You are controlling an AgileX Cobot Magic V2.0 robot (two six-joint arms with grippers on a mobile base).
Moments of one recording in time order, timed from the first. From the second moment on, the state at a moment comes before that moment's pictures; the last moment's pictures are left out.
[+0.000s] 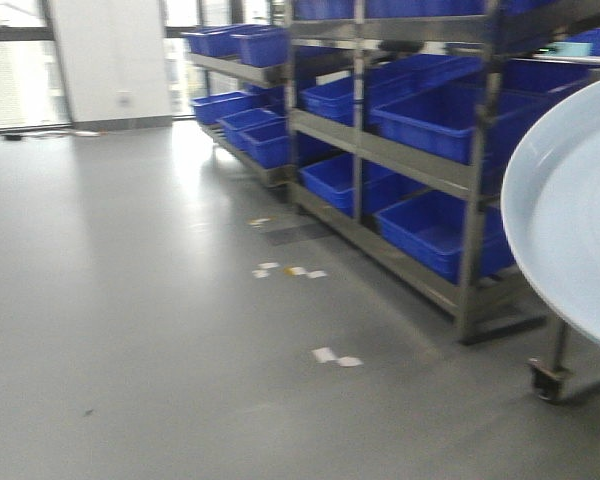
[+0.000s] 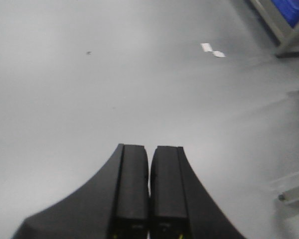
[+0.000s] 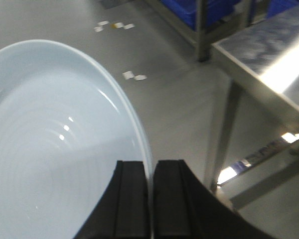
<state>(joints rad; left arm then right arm) -0.08 0.65 -0.41 0.04 0.50 -0.25 0.00 0.44 -0.38 -0.03 0.50 0.20</state>
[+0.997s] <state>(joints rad) -0.08 0.65 -0.41 0.04 0.50 -0.25 0.00 0.44 -0.38 -0.03 0.50 0.20</state>
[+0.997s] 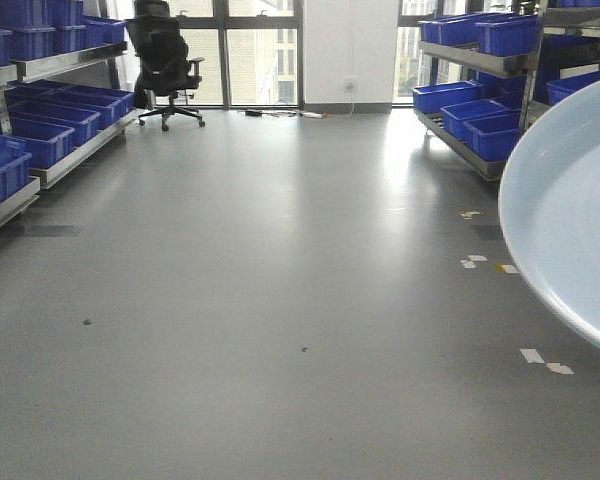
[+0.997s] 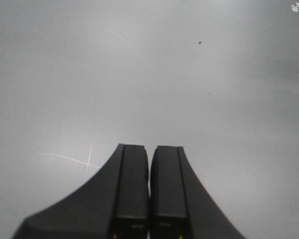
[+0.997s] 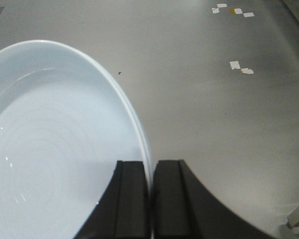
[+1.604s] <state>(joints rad) -0.08 0.65 -0.41 0.04 0.50 -0.25 0.00 0.44 -0.38 -0.03 0.50 0.20</state>
